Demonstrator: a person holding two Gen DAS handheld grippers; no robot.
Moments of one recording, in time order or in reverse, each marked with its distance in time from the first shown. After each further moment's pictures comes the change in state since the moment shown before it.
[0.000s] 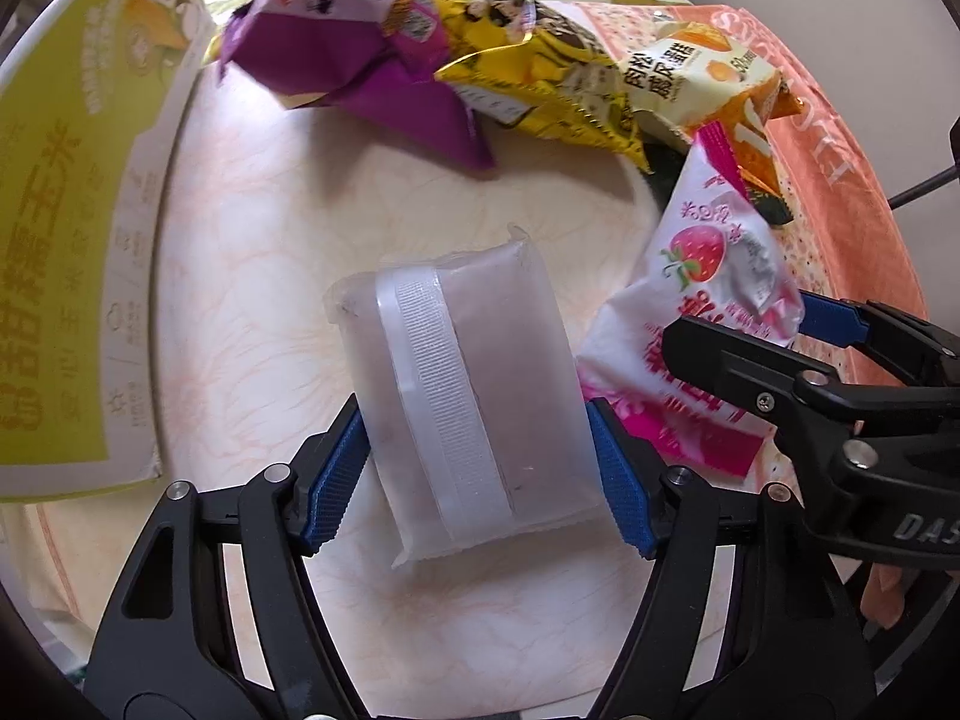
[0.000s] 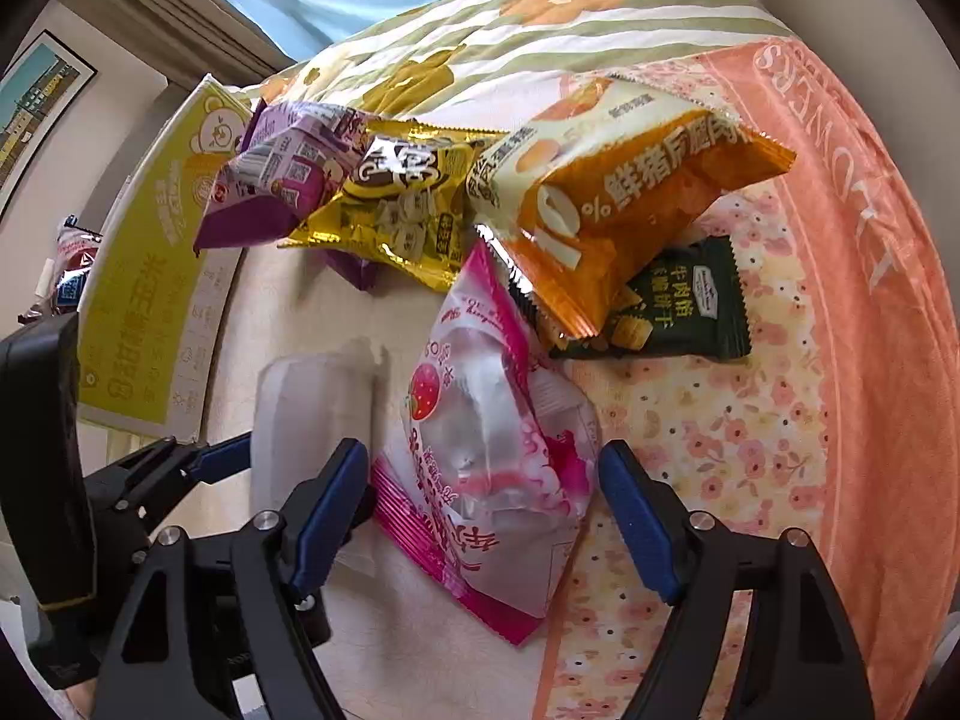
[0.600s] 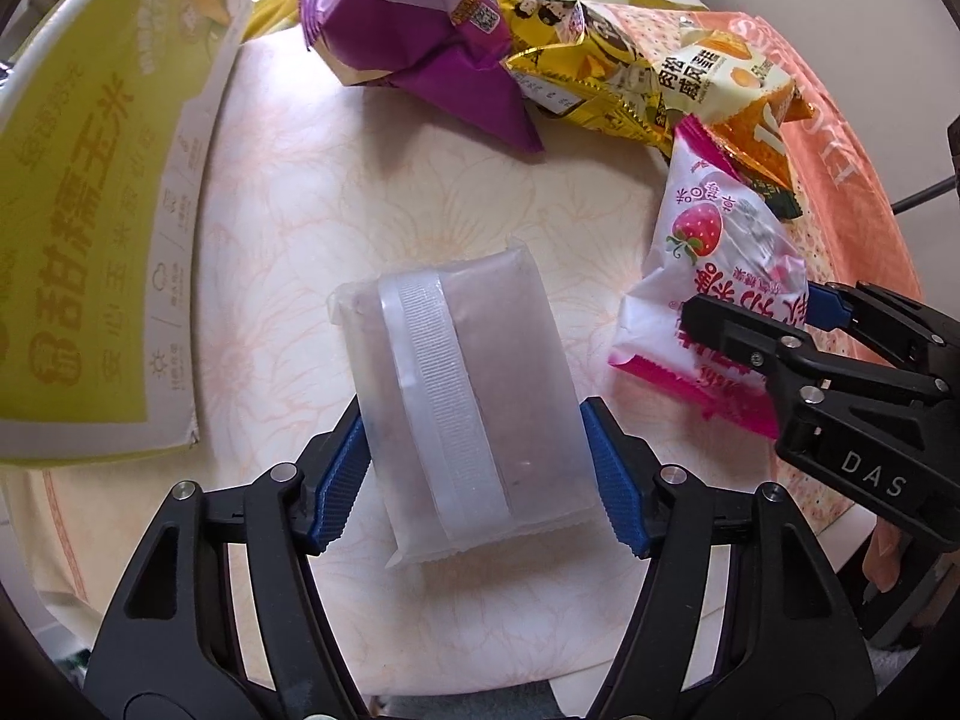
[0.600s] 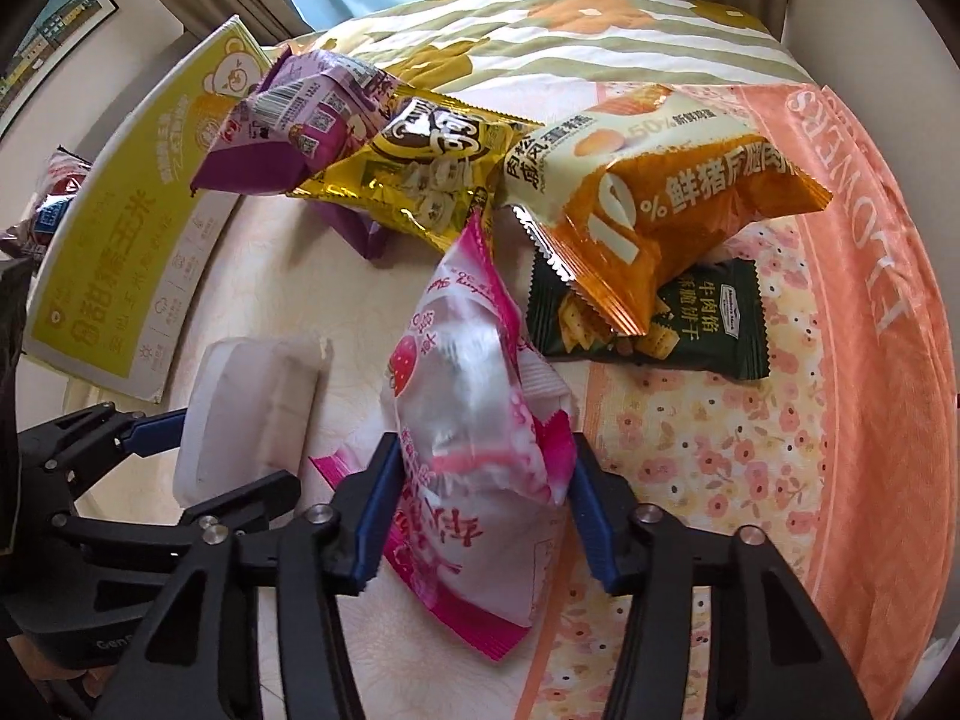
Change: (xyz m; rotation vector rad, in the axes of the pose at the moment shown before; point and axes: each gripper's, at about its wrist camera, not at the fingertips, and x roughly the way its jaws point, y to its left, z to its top) left arm -0.016 0.027 -0.017 -0.027 0.009 0.007; right arm 0.011 0.024 -0.008 -0.125 -0.003 -0.071
